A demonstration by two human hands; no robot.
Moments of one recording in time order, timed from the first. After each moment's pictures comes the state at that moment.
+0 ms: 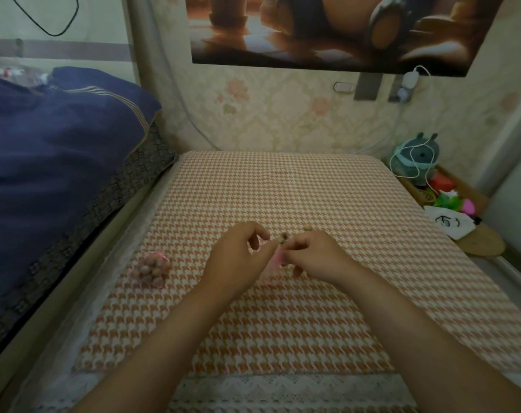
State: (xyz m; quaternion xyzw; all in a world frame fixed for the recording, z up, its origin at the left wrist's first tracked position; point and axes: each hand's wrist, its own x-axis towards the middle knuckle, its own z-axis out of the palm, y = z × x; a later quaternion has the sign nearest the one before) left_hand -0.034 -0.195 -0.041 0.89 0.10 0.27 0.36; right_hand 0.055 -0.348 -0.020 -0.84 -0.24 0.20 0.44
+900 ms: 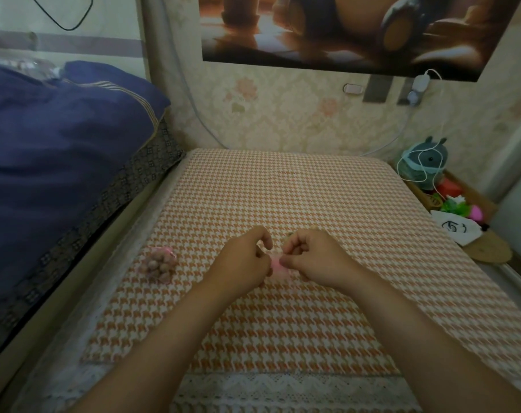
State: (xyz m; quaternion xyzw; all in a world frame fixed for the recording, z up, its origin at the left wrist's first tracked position) left_hand -0.041 -0.193 -0.032 0.88 0.14 0.10 0.44; right_hand 0.049 -0.341 -0.020 -0.84 -0.28 0.17 0.43
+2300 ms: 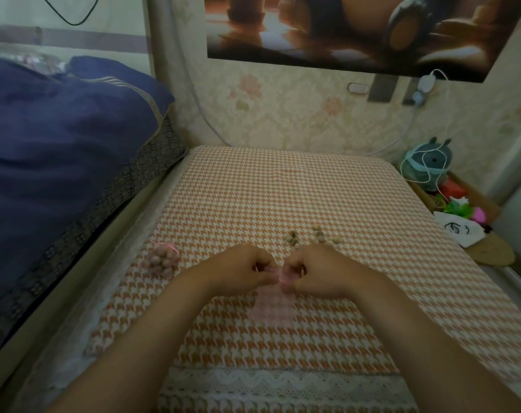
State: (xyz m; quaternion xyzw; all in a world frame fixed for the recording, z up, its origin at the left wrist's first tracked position) left_hand -0.042 -0.166 -0.042 0.94 -0.03 -0.02 0.34; right_hand 0.054 -0.349 -0.025 -0.86 -0.46 0.16 0.15
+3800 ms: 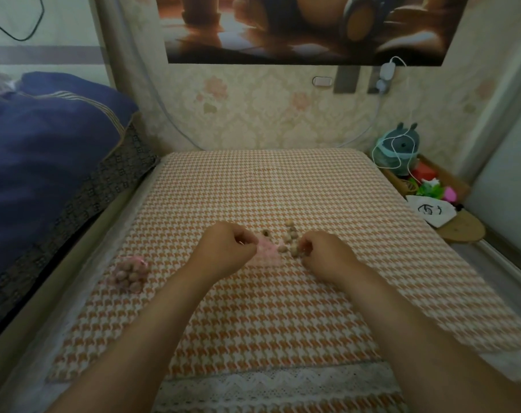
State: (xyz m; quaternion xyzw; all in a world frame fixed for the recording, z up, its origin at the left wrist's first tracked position) left_hand -0.008 -0.206 -0.023 0.91 0.16 0.12 0.36; right_hand 0.114 -0.395 -0.067 -0.94 -0.26 0.05 0.20
